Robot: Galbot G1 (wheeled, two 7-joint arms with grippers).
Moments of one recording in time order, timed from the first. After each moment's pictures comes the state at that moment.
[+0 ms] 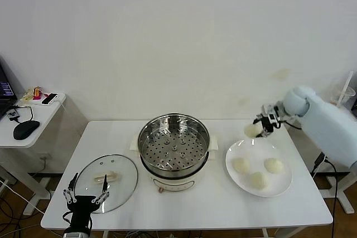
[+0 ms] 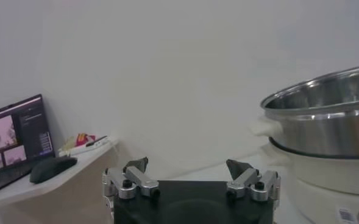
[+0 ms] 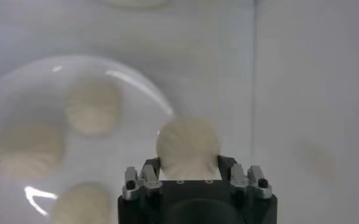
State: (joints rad) left arm 1.74 -1.35 -0.65 -2.08 0.08 -0.06 -0.16; right arm 0.21 0.82 -0.68 1.07 -0.09 -0.06 -1.09
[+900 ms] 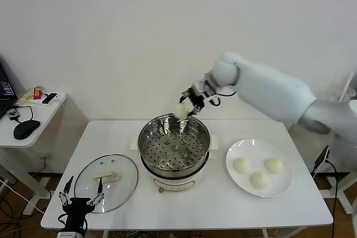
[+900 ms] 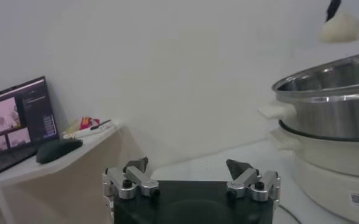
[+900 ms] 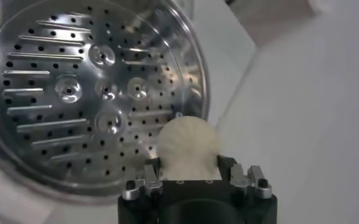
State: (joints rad) left arm 1.75 -1.34 -0.68 -2.06 0.02 -0.04 -0.15; right arm 0.43 1.25 -1.10 1.01 0.03 0.21 -0.95
